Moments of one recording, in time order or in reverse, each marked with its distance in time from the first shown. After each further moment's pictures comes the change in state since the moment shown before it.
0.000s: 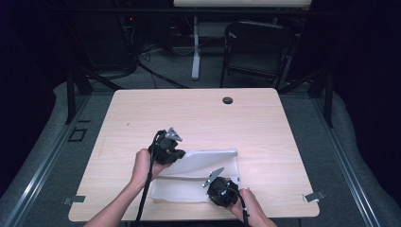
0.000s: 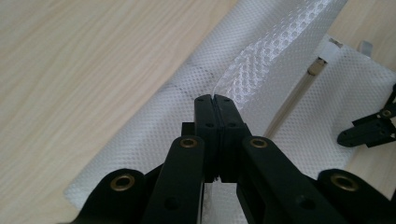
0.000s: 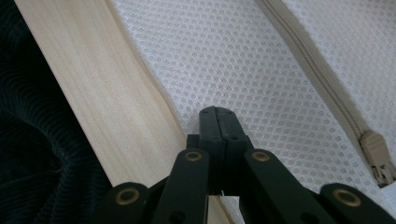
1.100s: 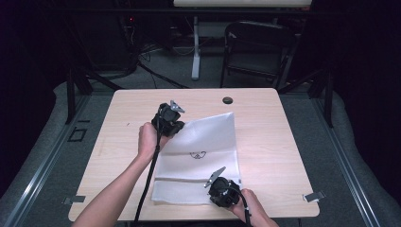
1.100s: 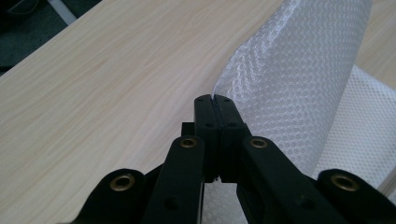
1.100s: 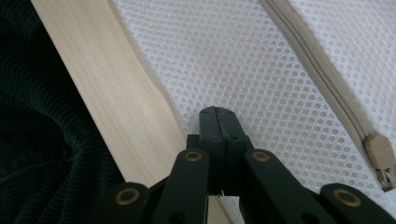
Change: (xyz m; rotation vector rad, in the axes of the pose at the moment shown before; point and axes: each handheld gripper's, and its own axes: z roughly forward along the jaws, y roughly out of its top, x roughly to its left) left arm 0.042 0.058 0.000 -0.060 0.193 -0.029; right arm -0.002 -0.003 -0.002 0.020 0.036 0.008
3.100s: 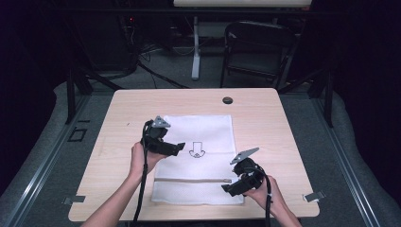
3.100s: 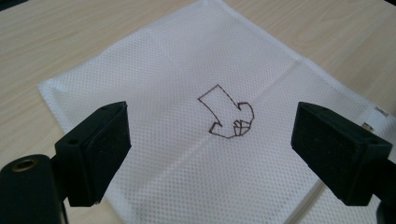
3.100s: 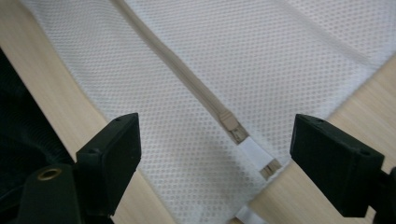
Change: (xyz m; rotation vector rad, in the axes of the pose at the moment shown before) left arm -0.010 -0.066 -0.012 -0.117 -0.108 -0.132; right arm -0.055 -0.019 -0.061 -0.160 -0.045 0.181
